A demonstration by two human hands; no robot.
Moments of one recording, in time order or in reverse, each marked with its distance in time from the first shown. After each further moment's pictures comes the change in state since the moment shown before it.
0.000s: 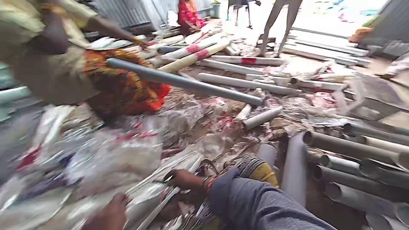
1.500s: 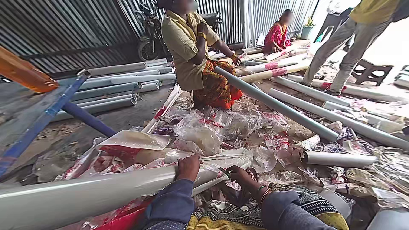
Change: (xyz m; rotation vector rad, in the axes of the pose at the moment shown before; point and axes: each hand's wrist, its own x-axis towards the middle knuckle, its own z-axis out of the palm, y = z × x) left_hand 0.017 0.006 -0.040 0.096 -0.183 -0.172; right_hand 0.012 0.014 0.010 -0.109 -0.066 0.214
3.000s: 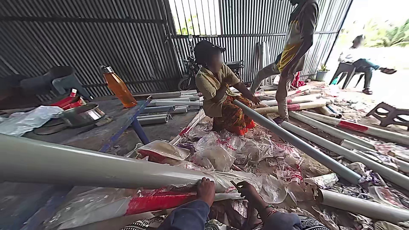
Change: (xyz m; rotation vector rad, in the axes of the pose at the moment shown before) left_hand -0.070 0.011 0.048 0.011 0.002 -0.002; right_hand -0.024 0.000 -0.002 -0.059 0.110 -0.072
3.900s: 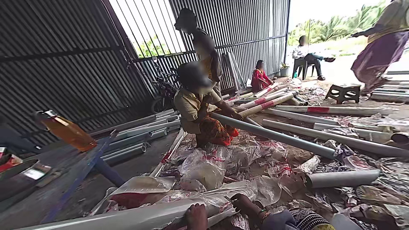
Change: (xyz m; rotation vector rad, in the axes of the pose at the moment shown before) left_hand 0.015 0.005 0.010 0.088 0.049 -0.056; right_hand 0.015 0.011 -0.003 0.136 -0.037 0.077
